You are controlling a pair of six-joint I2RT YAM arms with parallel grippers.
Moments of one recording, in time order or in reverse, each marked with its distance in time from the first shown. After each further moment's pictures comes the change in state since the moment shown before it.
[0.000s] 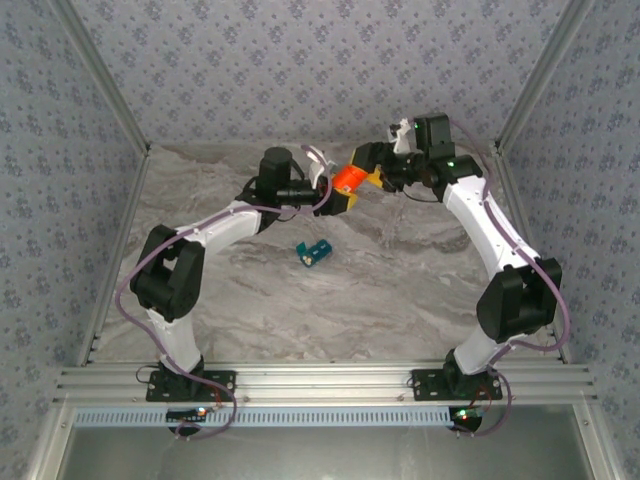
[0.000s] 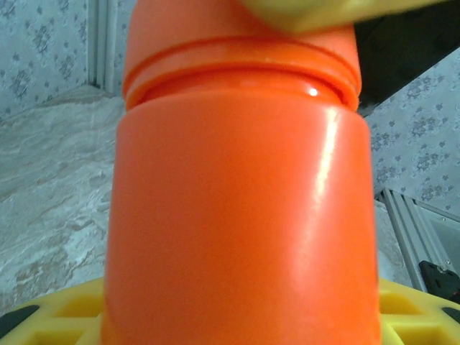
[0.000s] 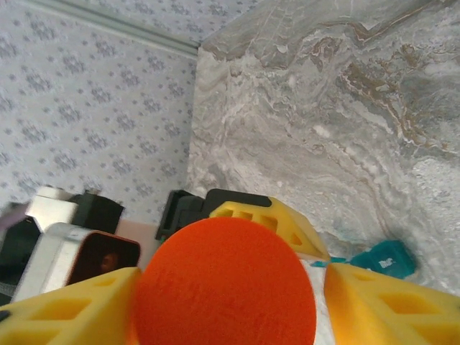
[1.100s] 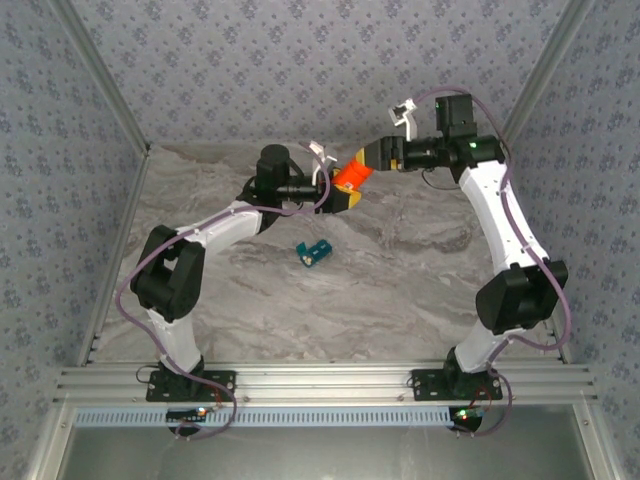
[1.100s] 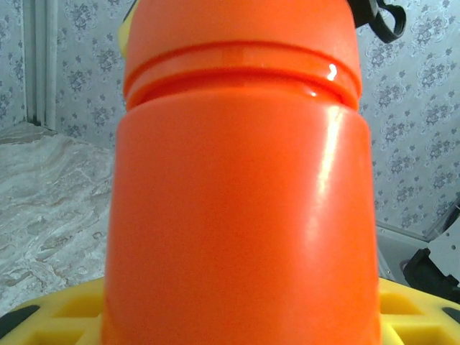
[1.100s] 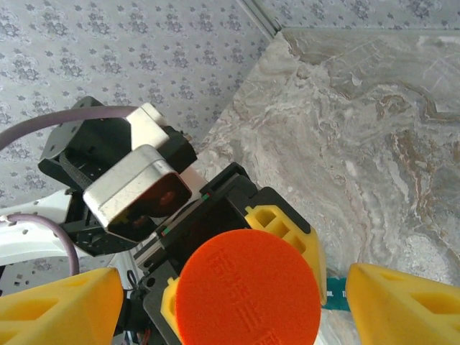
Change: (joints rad) left arm -0.002 0.000 0.002 0.163 0.137 -0.143; right arm -0.082 0.047 0.219 -0.235 -0.253 -0.577
